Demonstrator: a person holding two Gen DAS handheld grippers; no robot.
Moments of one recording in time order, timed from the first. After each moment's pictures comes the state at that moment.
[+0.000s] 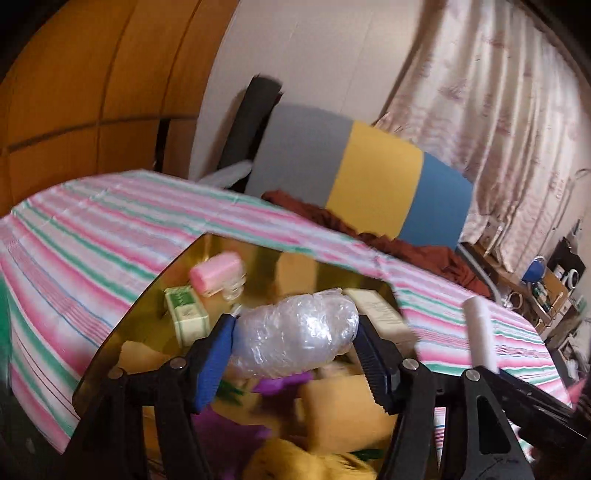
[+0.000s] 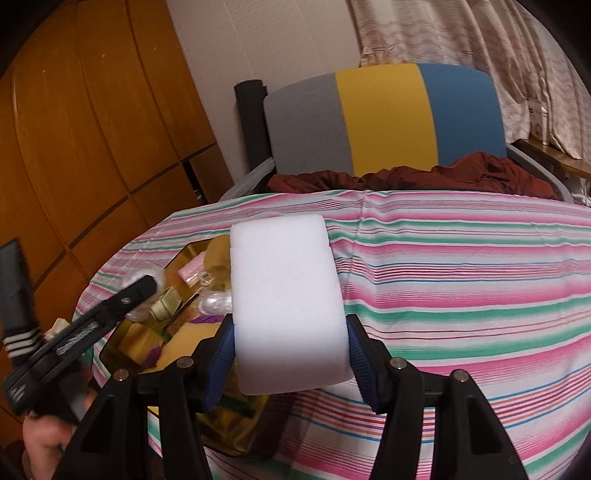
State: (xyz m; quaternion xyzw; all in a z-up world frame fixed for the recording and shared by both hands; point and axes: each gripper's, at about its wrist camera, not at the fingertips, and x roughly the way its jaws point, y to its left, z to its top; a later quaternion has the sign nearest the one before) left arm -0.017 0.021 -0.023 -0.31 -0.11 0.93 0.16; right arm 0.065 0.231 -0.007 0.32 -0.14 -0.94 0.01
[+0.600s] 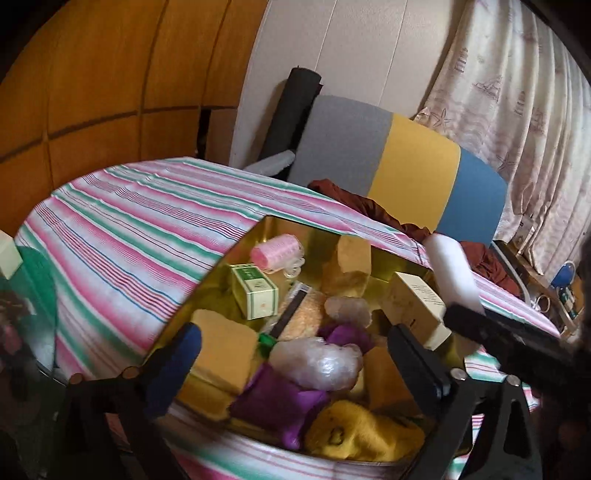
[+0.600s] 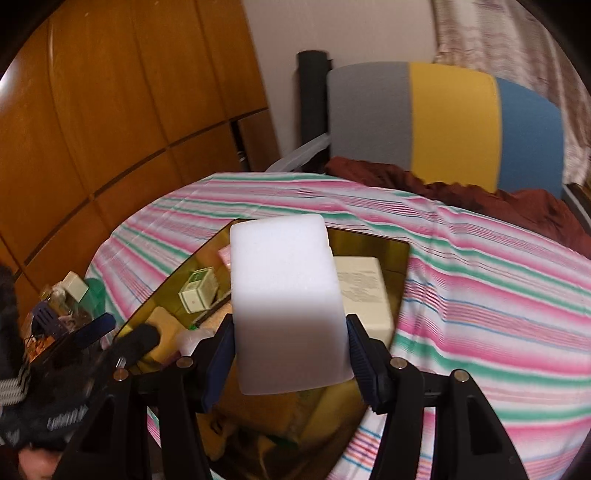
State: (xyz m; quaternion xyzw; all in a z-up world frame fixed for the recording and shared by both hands) left arm 0.015 -0.013 -0.021 -0.33 -0.09 0.94 0.09; right arm -0.002 0.176 0.002 0.37 -0.06 -0.92 0.10
